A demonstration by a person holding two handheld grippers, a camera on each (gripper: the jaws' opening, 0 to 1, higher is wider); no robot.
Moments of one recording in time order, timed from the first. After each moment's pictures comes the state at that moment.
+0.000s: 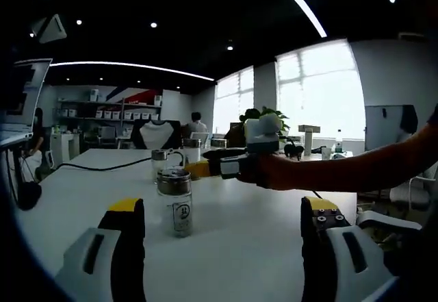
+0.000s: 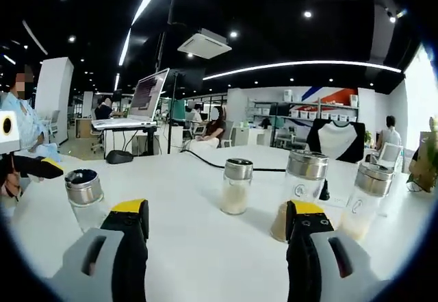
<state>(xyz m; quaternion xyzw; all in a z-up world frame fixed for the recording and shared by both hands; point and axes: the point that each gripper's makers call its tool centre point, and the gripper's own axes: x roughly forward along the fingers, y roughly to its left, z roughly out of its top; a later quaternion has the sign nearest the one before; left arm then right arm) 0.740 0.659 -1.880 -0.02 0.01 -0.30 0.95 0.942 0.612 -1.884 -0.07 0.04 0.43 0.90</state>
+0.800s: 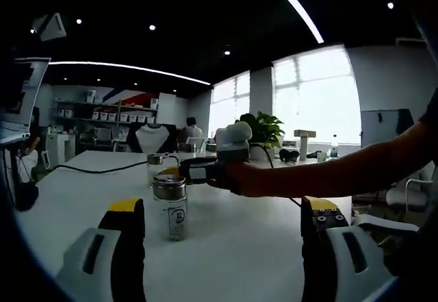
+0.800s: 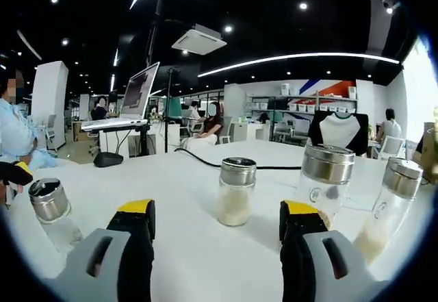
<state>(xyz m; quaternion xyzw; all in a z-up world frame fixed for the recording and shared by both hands) 0.736 0.658 -1.876 -0.02 -0.01 -0.30 0.95 0.976 0.639 -1.894 -0.06 0.06 0.42 0.90</state>
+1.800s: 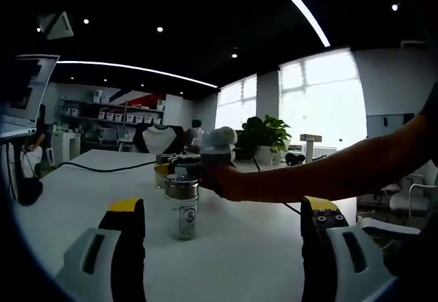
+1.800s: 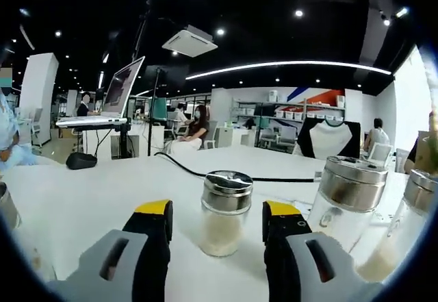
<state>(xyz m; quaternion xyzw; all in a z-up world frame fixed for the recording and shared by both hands) 0.741 0.669 -1.877 -0.04 -0.01 -0.29 0.96 1.026 0.664 -1.896 -0.08 0.03 0.37 0.93</state>
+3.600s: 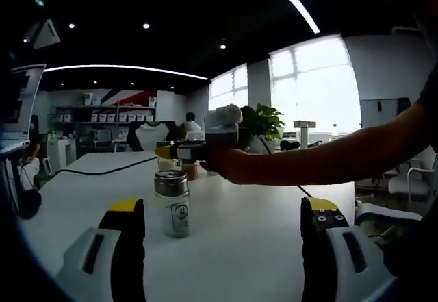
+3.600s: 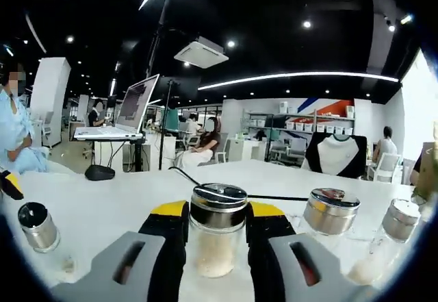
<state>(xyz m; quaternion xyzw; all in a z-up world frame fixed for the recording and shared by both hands) 0.735 0.656 -1.881 0.00 0.00 -0.31 0.95 0.977 0.644 -1.857 -0.06 0.00 0.42 0.91</state>
